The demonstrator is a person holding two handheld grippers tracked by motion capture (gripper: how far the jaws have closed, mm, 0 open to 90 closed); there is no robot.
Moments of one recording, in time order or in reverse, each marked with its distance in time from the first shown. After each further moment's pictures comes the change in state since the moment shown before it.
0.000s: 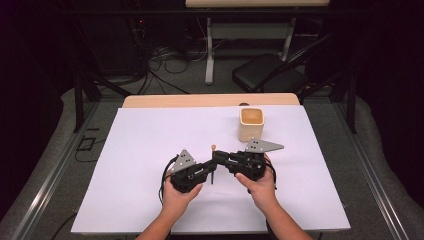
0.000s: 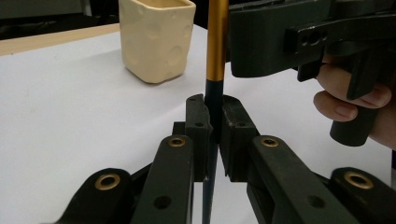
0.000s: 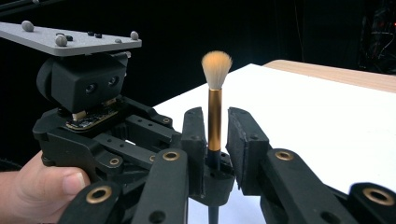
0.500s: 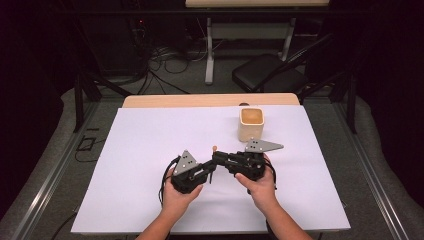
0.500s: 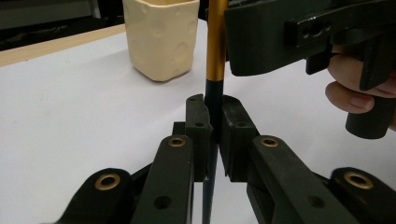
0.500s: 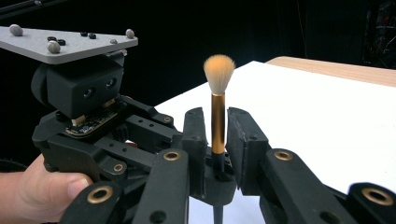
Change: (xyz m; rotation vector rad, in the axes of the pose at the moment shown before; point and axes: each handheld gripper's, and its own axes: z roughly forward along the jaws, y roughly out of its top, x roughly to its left) left arm -0.005 0.000 0.001 0.022 0.039 0.054; right arm 0.000 0.000 0.000 0.013 0.006 0.014
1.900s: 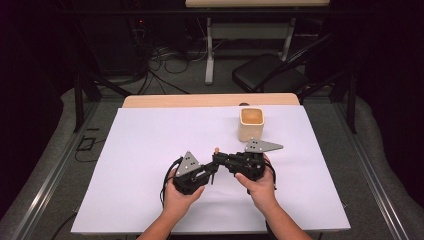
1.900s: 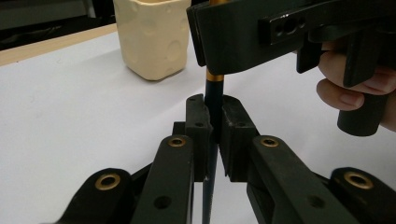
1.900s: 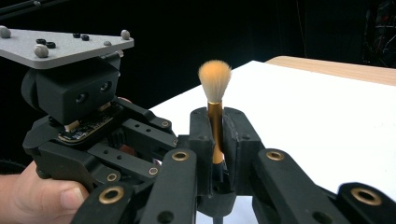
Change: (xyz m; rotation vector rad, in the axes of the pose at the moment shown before) left arm -0.004 0.000 0.002 0.007 -0.013 0.011; right arm -0.001 -0.001 0.001 -0.004 0.000 0.007
